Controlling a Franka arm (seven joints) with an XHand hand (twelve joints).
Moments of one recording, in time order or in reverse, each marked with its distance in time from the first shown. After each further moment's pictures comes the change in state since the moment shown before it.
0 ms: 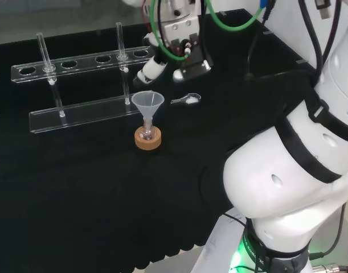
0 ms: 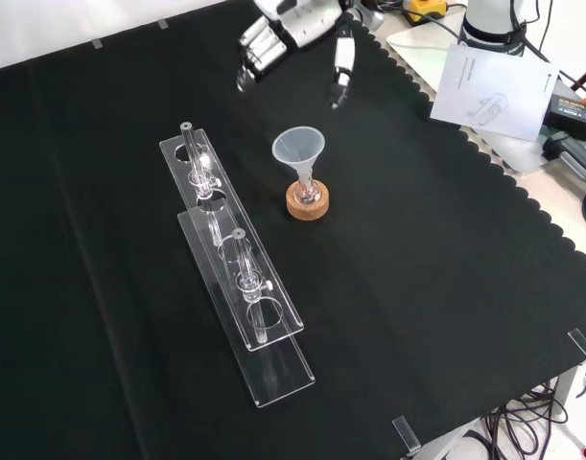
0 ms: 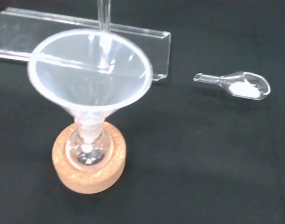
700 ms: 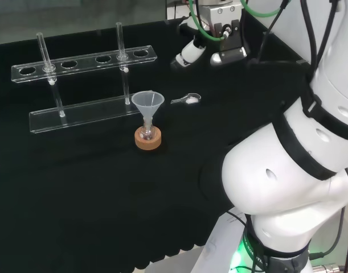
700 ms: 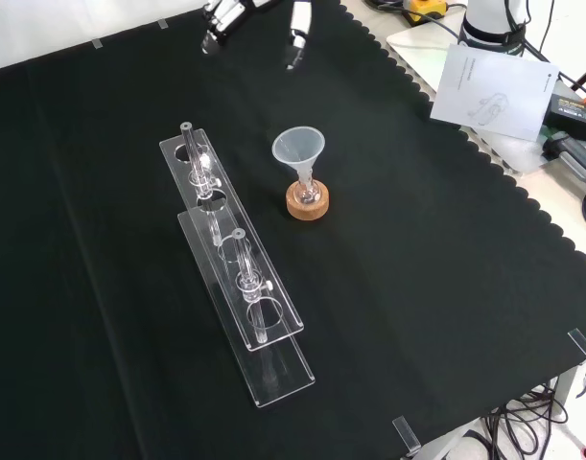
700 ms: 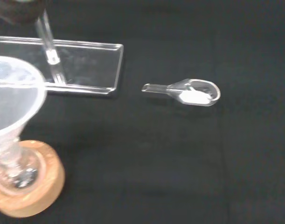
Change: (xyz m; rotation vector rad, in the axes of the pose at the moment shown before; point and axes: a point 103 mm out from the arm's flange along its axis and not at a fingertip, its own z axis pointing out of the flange) arm -0.094 0.021 0.001 -0.011 0.083 0.014
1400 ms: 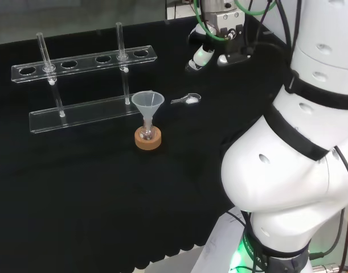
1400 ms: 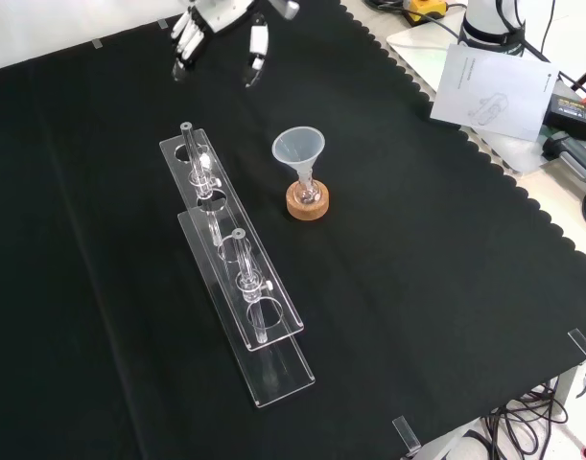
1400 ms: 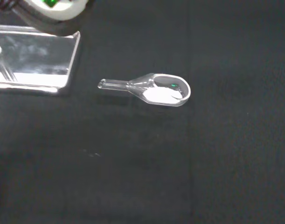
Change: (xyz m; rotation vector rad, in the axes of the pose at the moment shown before) arm -0.045 0.069 0.037 0.054 -0.005 -0.005
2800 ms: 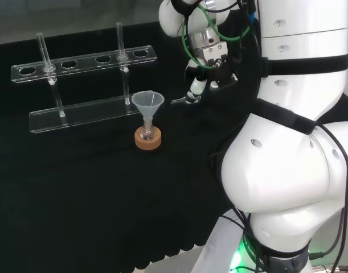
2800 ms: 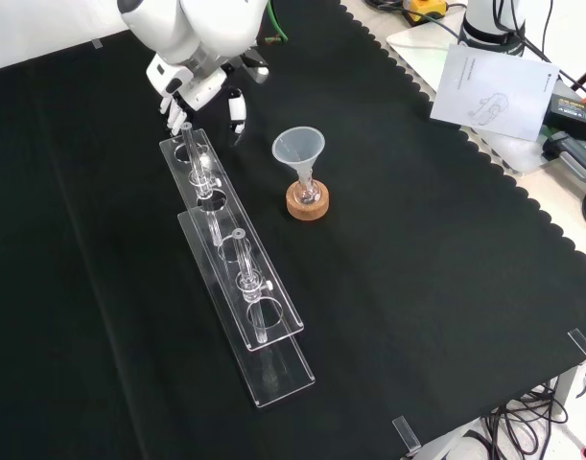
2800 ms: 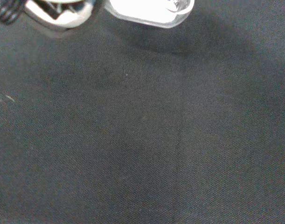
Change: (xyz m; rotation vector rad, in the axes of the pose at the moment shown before) arm -0.011 0.087 0.102 0.160 -0.112 -0.023
